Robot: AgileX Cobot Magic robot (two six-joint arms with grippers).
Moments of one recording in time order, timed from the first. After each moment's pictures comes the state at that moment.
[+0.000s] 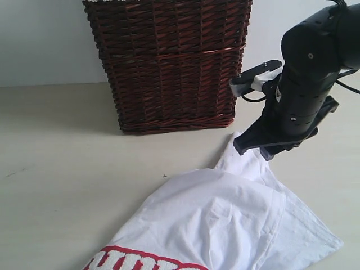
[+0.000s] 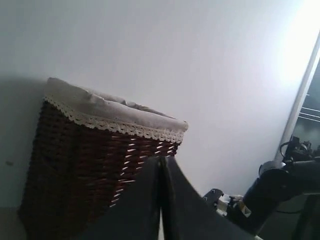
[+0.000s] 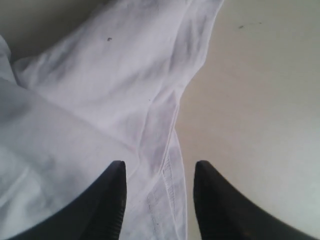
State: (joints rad) left arm -0.70 0.00 -0.30 1.02 0.17 -1.31; right arm 0.47 1.71 -1.13 -0.24 0.89 0.21
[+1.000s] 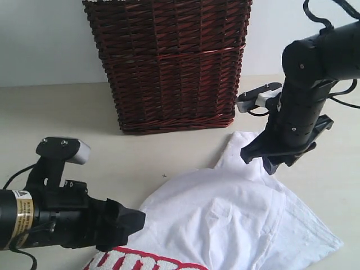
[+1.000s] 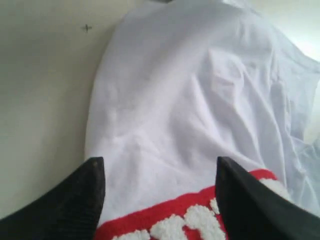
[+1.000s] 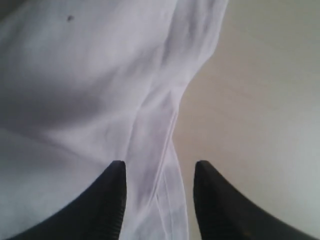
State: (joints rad) left arm -0.70 1.40 -0.43 1.00 -0.25 -1.36; right arm 0.35 1.88 -1.17 -0.10 0.86 0.04
